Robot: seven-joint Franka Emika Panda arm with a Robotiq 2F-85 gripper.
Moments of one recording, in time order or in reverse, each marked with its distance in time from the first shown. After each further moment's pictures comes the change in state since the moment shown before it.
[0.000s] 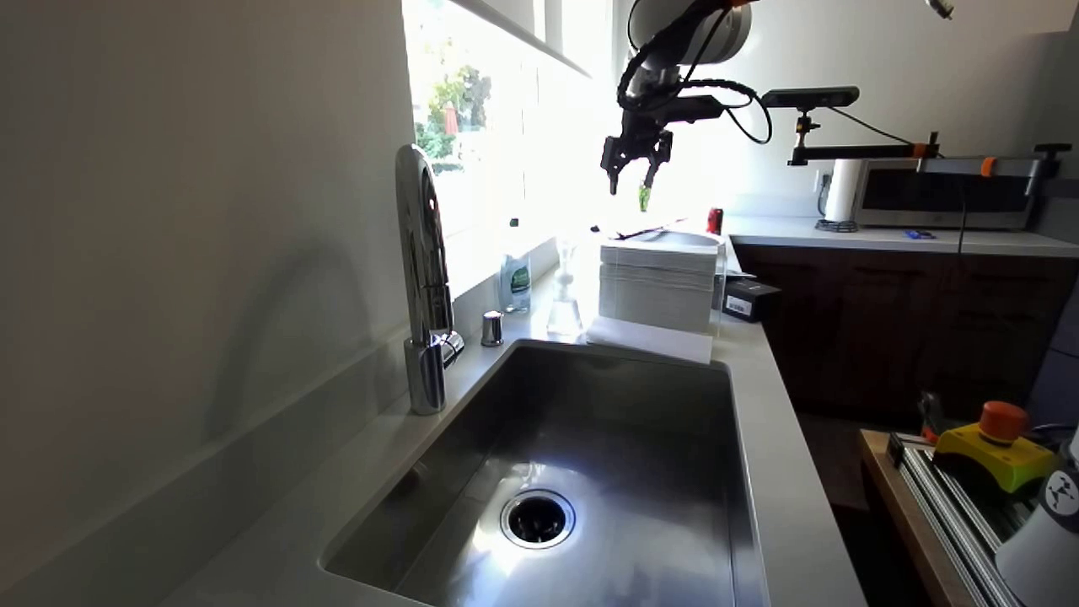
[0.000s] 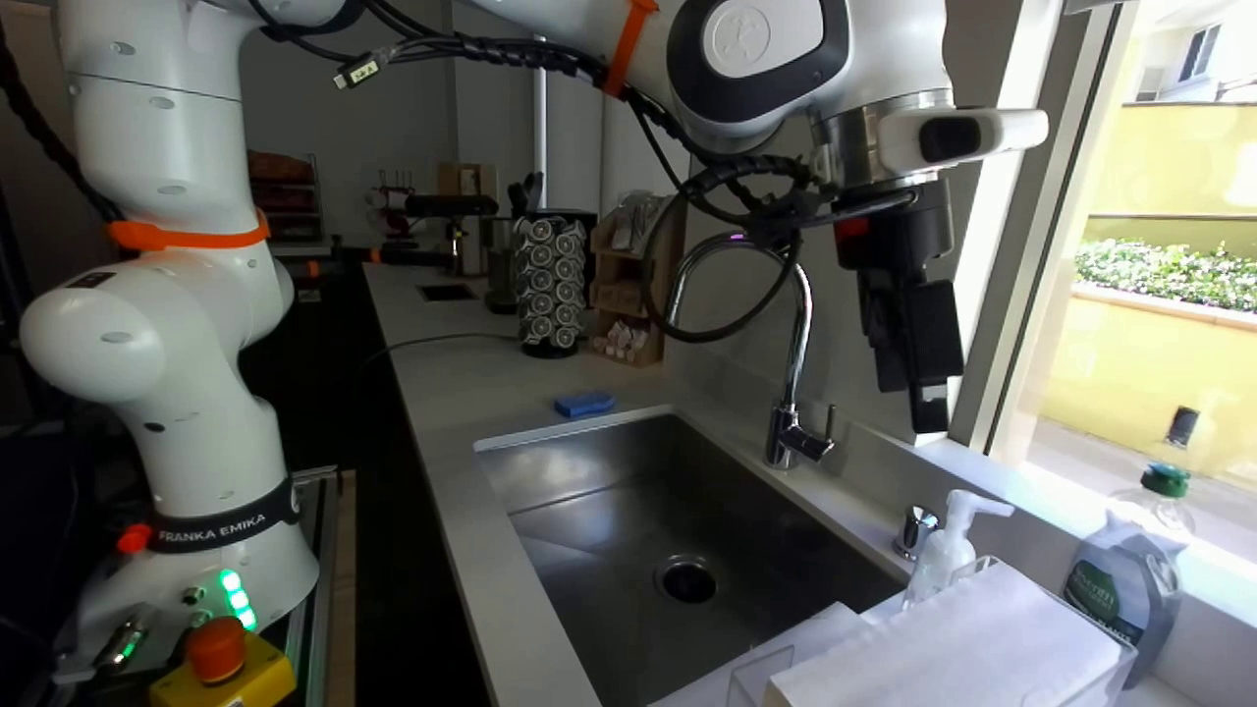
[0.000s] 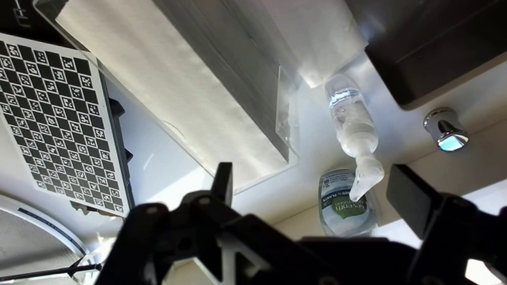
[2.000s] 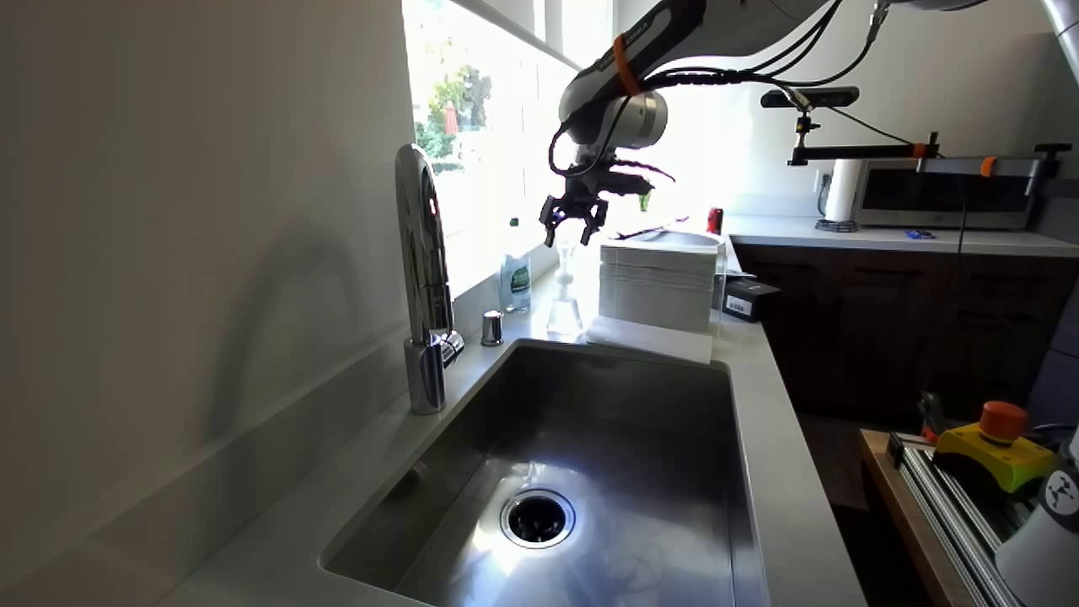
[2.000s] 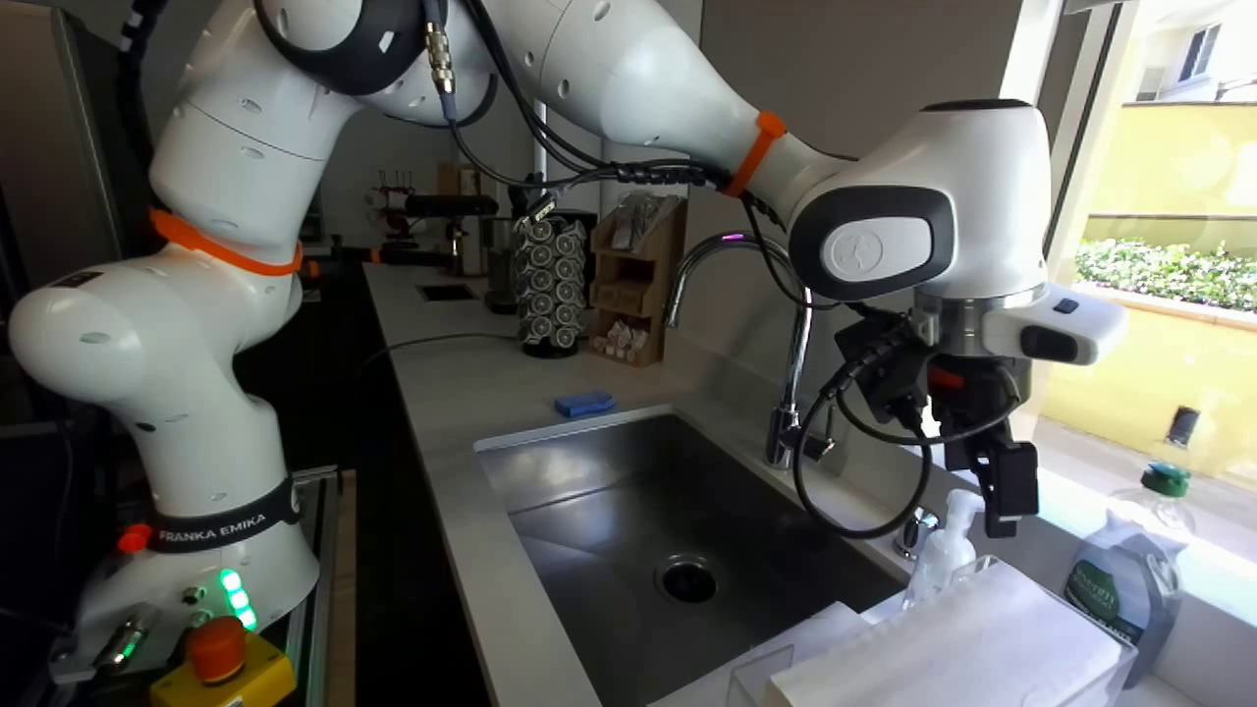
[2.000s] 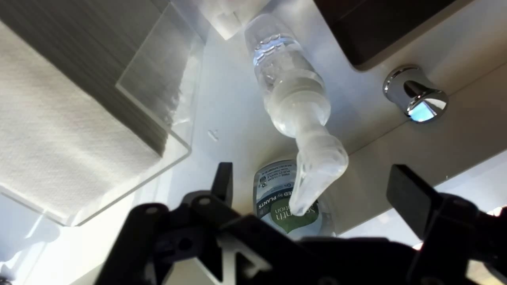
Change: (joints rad) arm -0.105 0.421 0.135 0.305 0.341 0.111 -0.160
